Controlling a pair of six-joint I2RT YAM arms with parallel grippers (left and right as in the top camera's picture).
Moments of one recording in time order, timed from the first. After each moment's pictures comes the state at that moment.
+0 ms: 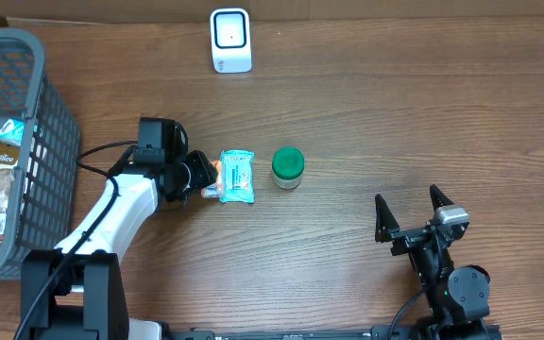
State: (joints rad) left arm -0.08 1.60 0.88 -0.44 0.31 -0.54; right arm 0.20 0.01 0.02 -0.03 0.00 0.12
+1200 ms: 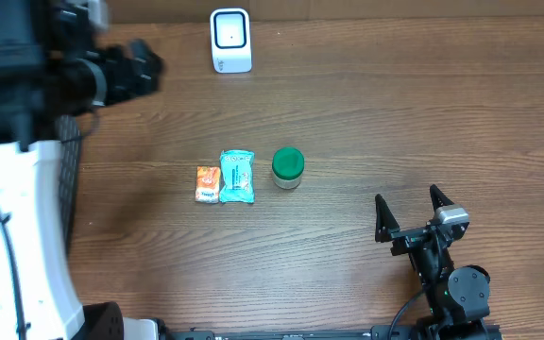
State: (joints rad) left arm 0.12 1.59 2.12 -1.35 0.32 -0.25; right arm 0.20 0.01 0.02 -0.03 0.00 0.12
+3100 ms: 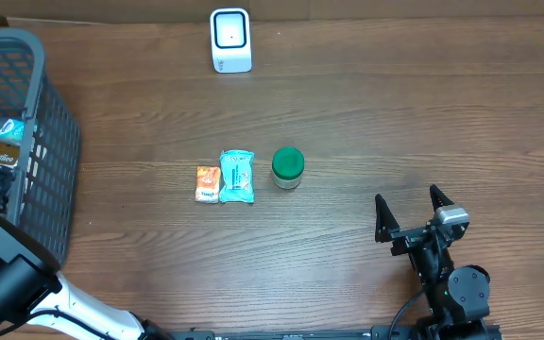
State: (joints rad) left arm 0.78 2.01 1.55 -0.92 -0.25 -0.49; right arm 0.20 0.01 0.02 -0.03 0.00 0.12
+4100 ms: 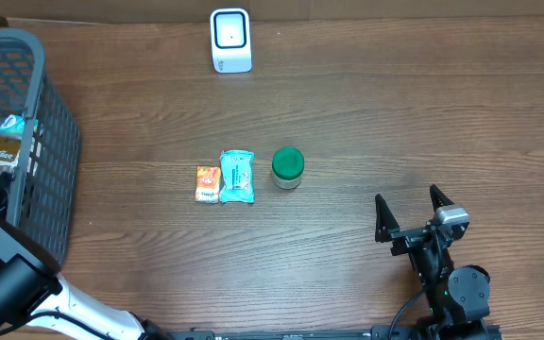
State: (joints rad) left arm 0.79 2.01 1.47 -0.88 -0.19 -0.44; right arm 0.20 0.01 0.02 -0.03 0.00 0.12
